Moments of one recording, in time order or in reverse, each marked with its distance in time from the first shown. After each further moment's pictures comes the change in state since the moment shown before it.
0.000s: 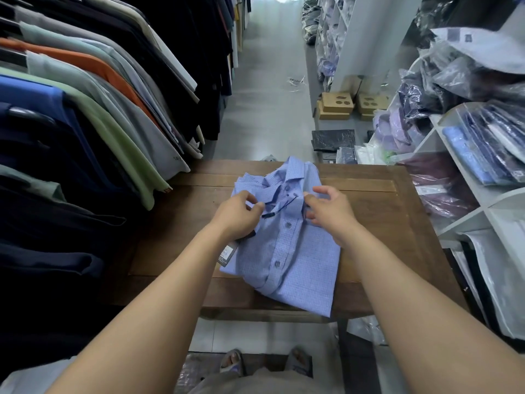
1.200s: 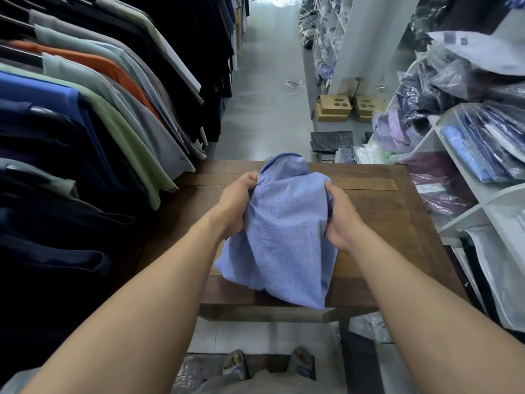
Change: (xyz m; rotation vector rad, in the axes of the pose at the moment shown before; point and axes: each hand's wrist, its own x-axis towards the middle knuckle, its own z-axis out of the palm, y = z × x) left_hand -0.006 0.017 -0.020 -1.025 -0.110 -0.114; right_hand -0.001 0.010 0.003 0.452 -0.102 0.188
